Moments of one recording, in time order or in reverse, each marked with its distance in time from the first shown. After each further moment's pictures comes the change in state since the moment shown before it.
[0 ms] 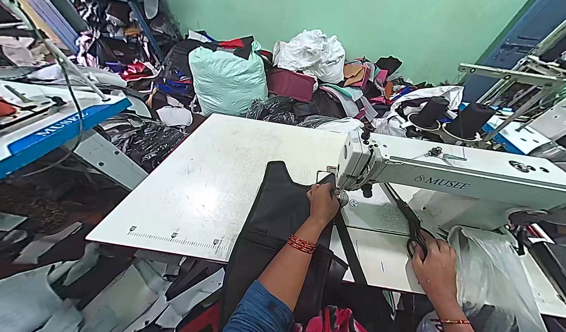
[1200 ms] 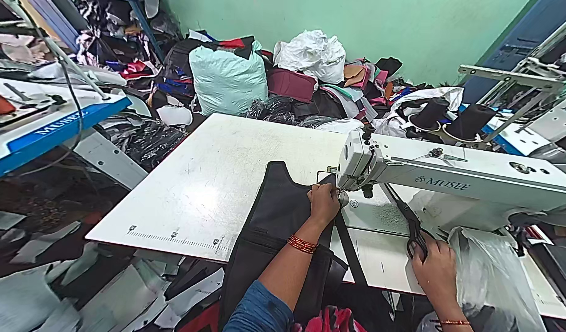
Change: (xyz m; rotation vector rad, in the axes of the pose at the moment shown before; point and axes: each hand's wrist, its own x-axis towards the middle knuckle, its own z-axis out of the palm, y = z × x) left_hand -0.001 0.000 0.001 -0.027 0.016 0.019; right_hand 0.000 0.000 0.000 0.000 -0.026 0.020
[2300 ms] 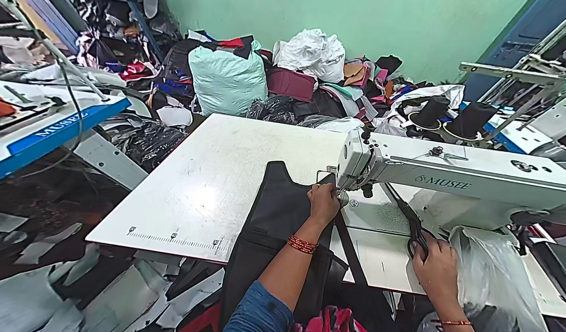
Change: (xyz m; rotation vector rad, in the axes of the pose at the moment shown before) left_hand 0.000 0.002 0.000 0.009 -0.006 -0.002; right_hand -0.001 0.000 0.000 -0.010 0.019 -0.009
